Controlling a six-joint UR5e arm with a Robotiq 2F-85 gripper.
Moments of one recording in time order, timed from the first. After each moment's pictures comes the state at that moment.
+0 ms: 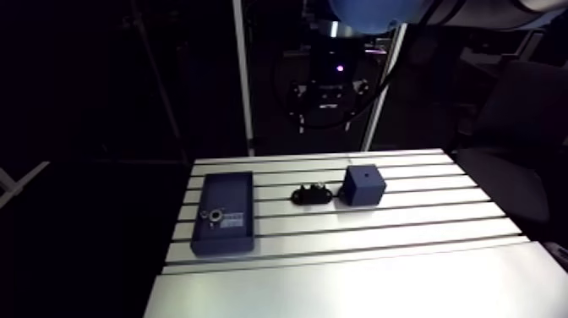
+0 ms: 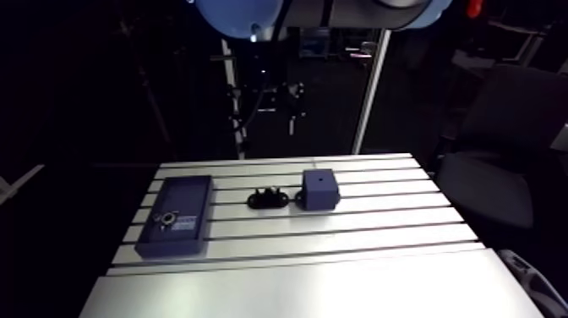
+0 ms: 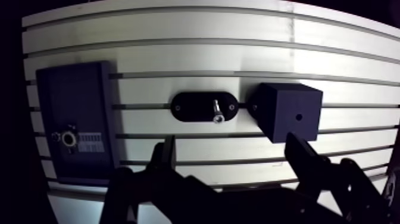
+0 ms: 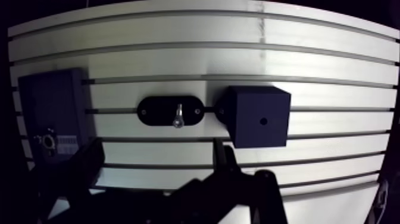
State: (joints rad) arm -0.11 -1.35 1.75 -2.07 -1.58 -1.68
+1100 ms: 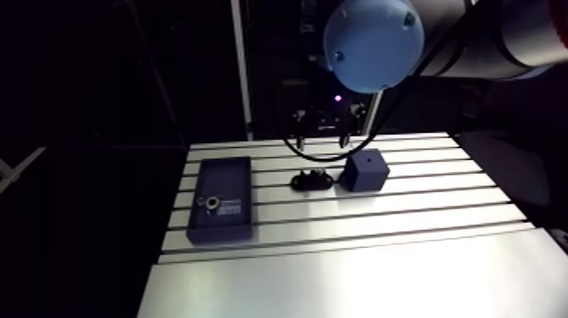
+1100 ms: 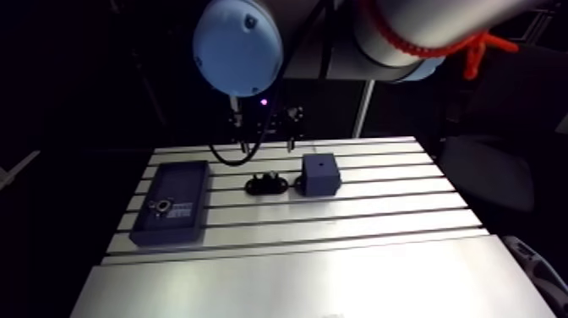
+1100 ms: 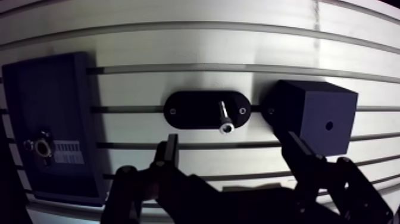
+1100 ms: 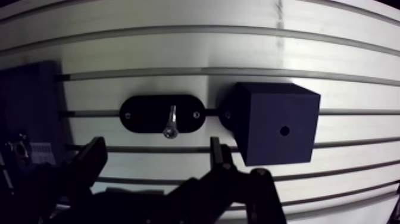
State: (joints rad) arm -0.11 -1.27 1.87 -2.24 -1.58 -1.69
